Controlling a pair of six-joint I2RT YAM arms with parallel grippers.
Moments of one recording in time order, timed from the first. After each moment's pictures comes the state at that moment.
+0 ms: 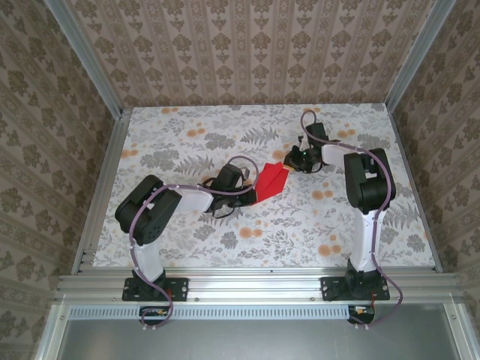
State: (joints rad) left arm -0.75 1.86 0.86 0.17 0.31 -0.72; right arm 0.13 2.12 1.37 -0.31 -0.47 0.58
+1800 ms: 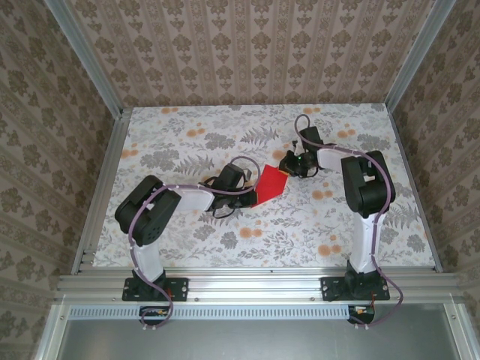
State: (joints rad) left arm -0.76 1.85 0.89 0.09 0.32 -0.69; right arm 0.19 2.07 1.30 -0.31 -0.47 0.59
